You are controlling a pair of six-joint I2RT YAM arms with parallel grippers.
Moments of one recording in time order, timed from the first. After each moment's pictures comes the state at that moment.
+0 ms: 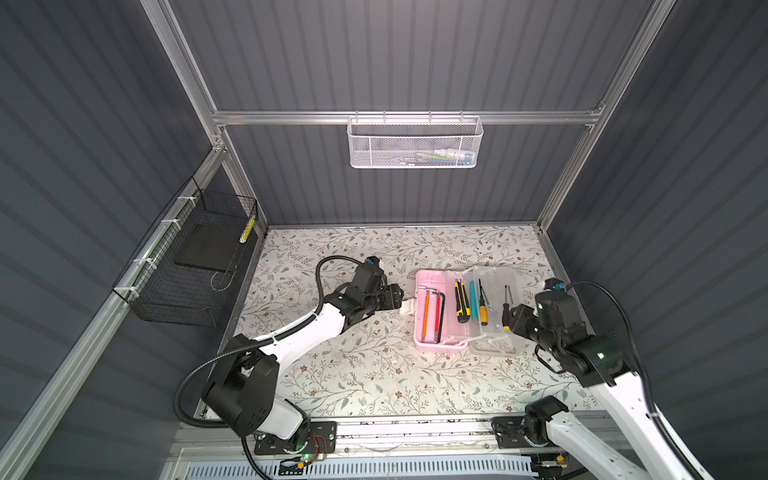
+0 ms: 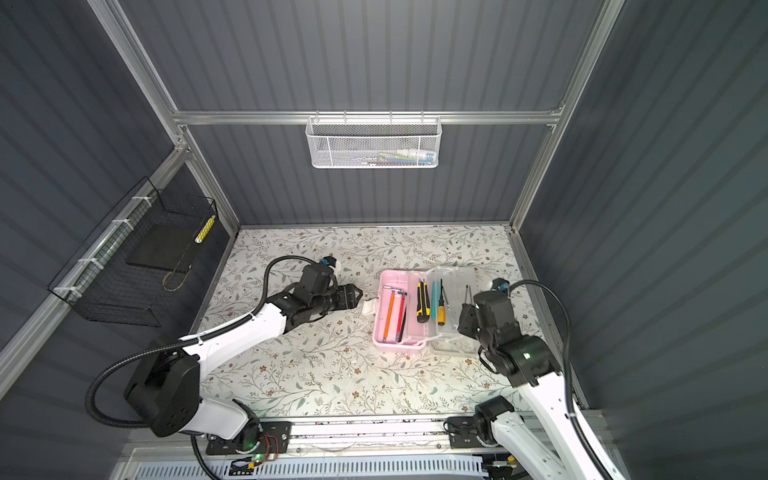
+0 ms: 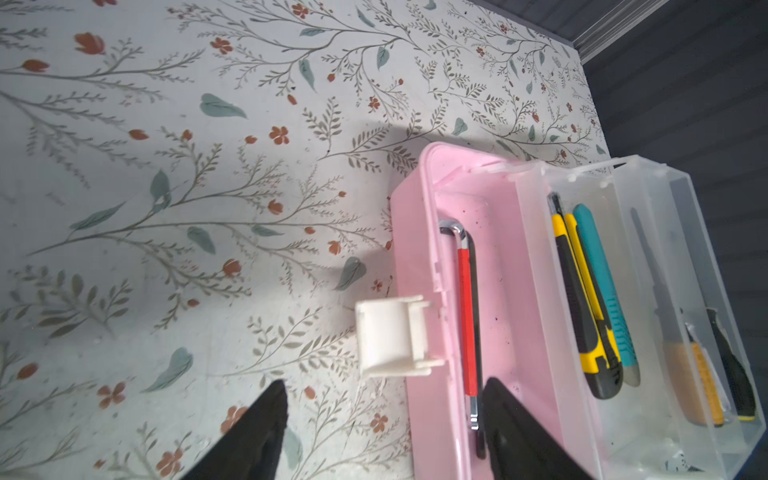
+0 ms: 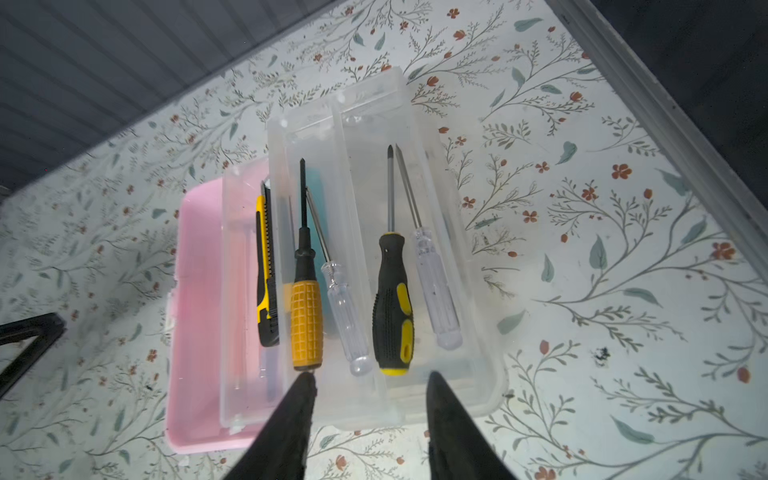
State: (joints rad) left arm -0.66 1.53 1.01 -0.20 0.06 -0.58; right arm 0.34 0.66 0.85 -0.93 0.24 0.67
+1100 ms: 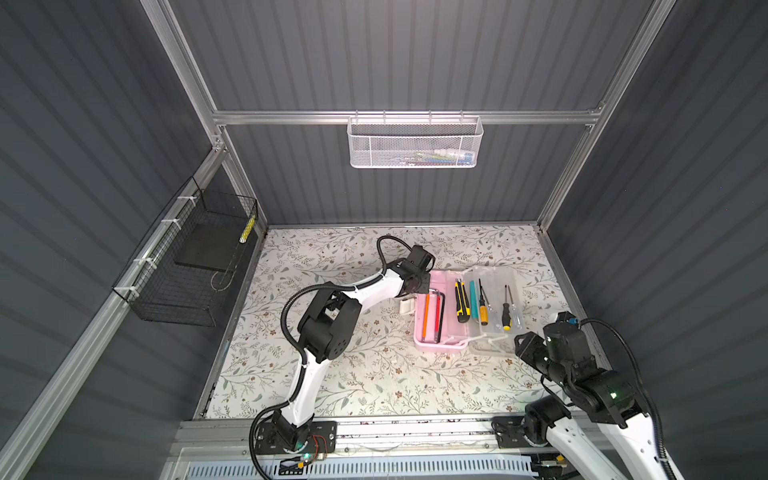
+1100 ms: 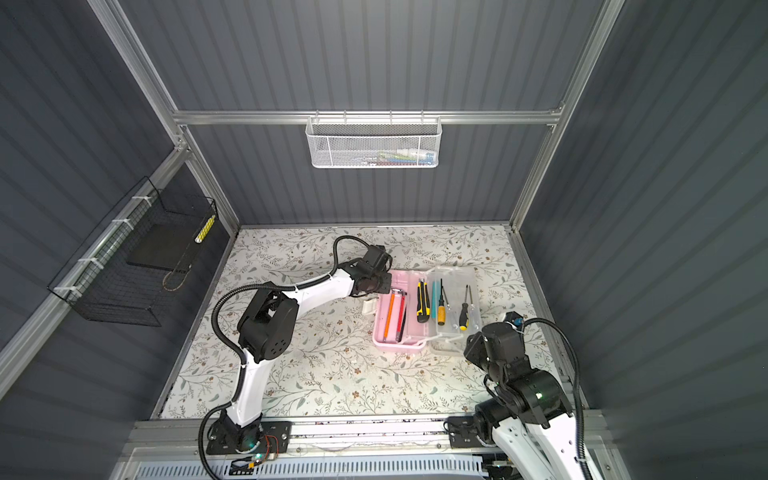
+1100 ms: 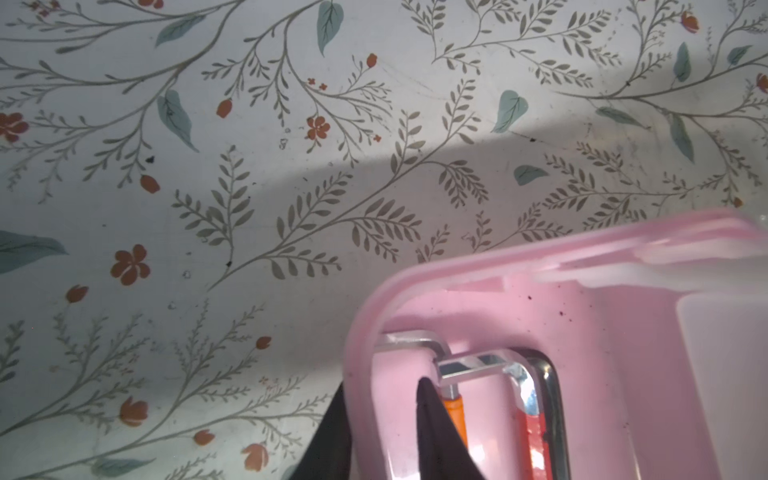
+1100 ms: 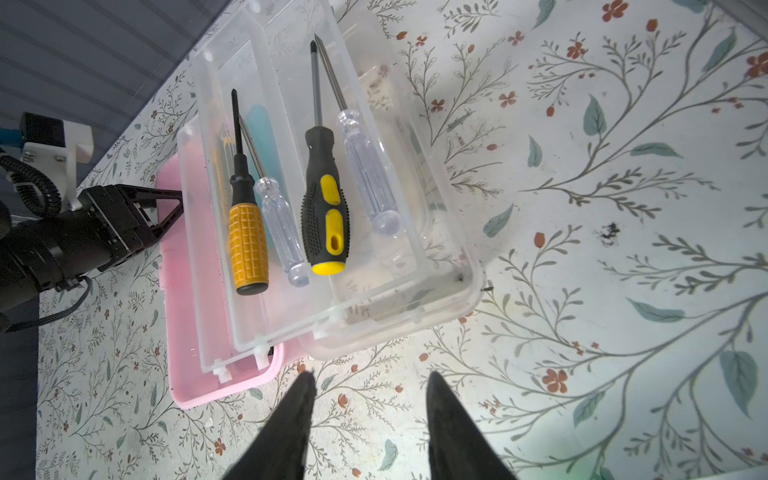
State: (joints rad) left arm -0.73 2.17 1.67 -0.43 -0.11 -0.42; right arm 0.34 0.46 0.69 -1.05 0.18 0.86
